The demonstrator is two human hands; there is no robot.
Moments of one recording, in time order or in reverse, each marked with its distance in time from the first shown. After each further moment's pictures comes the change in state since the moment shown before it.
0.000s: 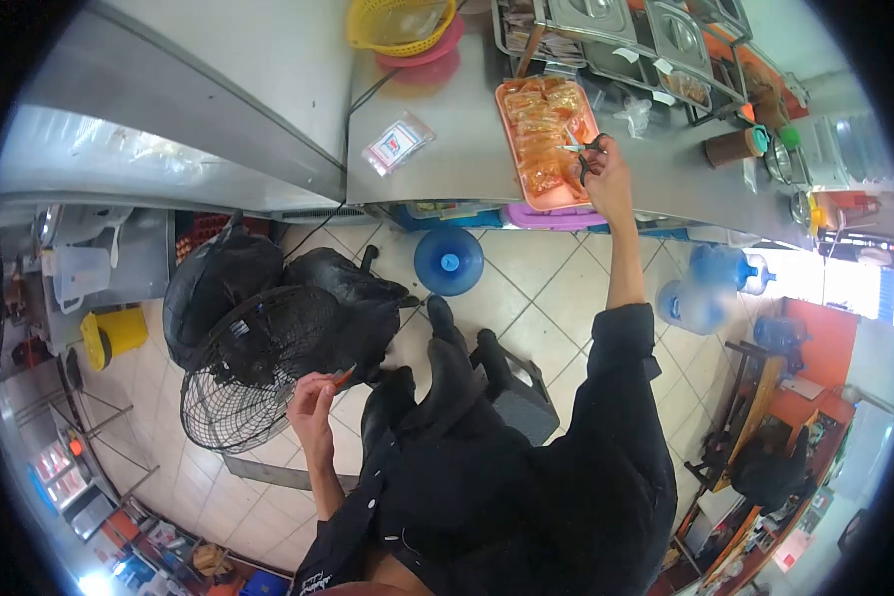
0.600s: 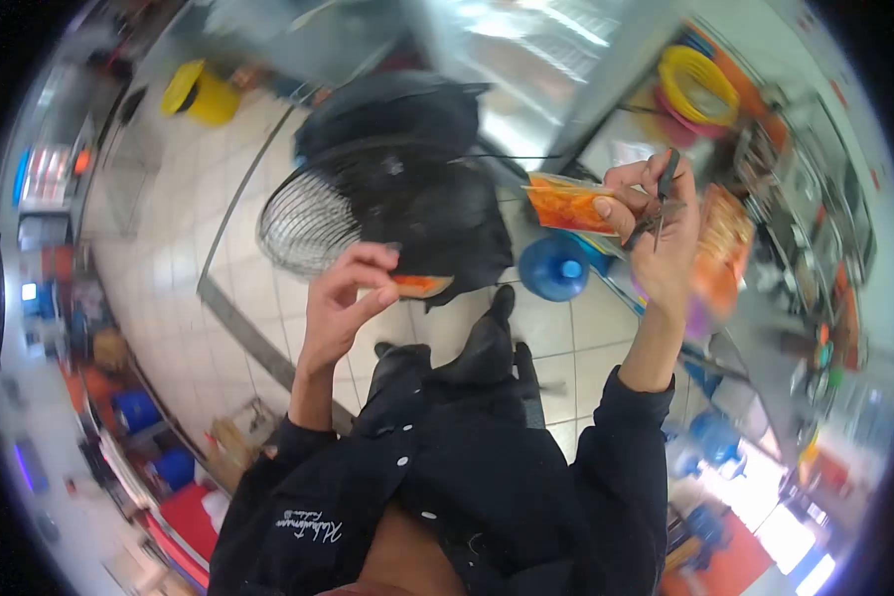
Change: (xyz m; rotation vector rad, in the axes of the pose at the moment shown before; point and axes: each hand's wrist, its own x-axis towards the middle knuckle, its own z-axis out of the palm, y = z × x) left_hand -0.078 0.063 -0.135 -0.257 0.032 0.266; right_hand -0.215 -0.323 0.152 0.737 -0.710 -0.447
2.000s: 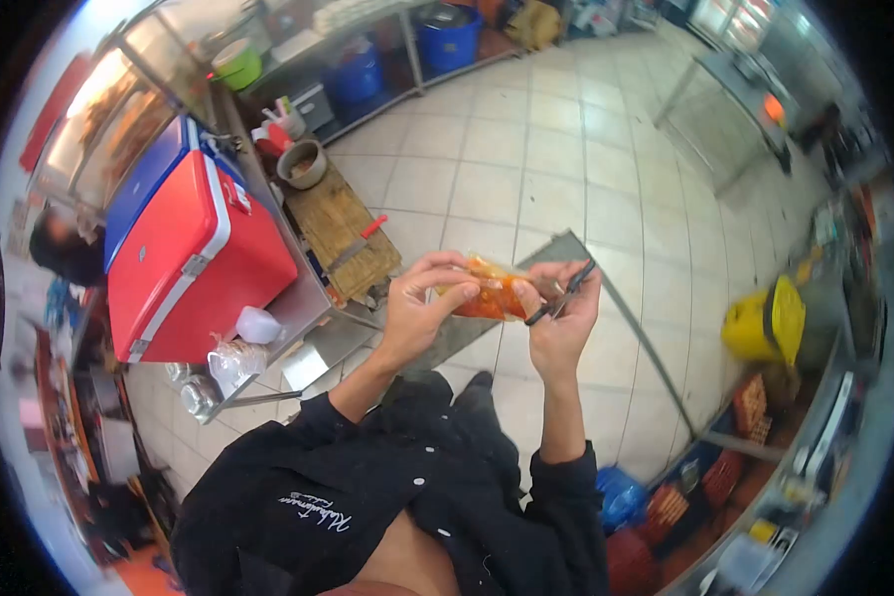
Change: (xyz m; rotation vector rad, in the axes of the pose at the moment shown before) left_hand -0.514 0.063 -0.760 0.303 1.947 0.241; right_hand -0.261 0.069 1.231 0.665 -1.502 0.255
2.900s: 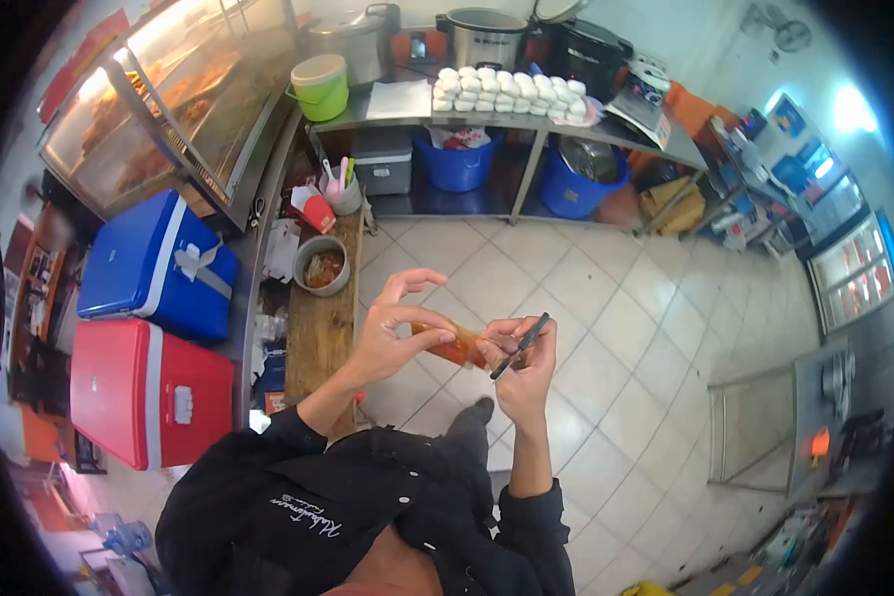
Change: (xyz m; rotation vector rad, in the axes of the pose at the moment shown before) left_hand 0.564 -0.117 -0.198 0.550 0.416 0.267; right_hand 0.574 0.299 0.238 0.272 -0.662 0.234
